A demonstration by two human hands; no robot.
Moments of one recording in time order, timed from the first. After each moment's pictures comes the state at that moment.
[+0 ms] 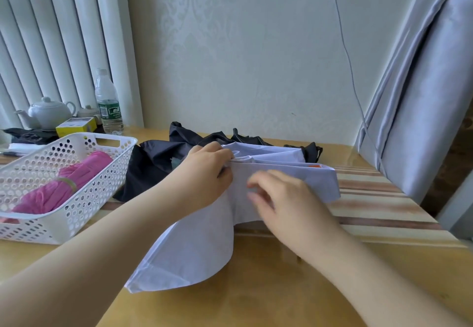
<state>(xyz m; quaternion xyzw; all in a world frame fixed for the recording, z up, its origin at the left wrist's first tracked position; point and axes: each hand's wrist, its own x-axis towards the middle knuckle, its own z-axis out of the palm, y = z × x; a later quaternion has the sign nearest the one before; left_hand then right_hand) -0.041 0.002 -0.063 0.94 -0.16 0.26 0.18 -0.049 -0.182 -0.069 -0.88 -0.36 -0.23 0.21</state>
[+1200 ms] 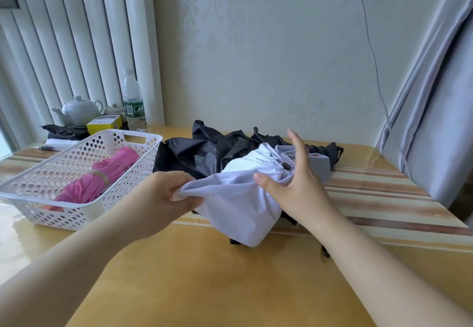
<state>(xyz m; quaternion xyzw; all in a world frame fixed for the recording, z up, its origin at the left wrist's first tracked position) -0.115 0.081 -0.085 0.91 -0.05 0.13 0.40 -0.030 -0.155 -0.076 -0.86 -0.21 -0.09 0.46</state>
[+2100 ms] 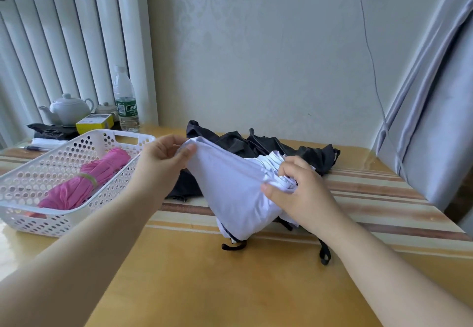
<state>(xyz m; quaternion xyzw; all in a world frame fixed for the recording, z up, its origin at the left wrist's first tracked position) -0.054 0.074 -0.077 0.73 0.05 0.29 0.61 -0.011 -0.167 -0.085 -0.86 -0.28 -0.14 0.40</state>
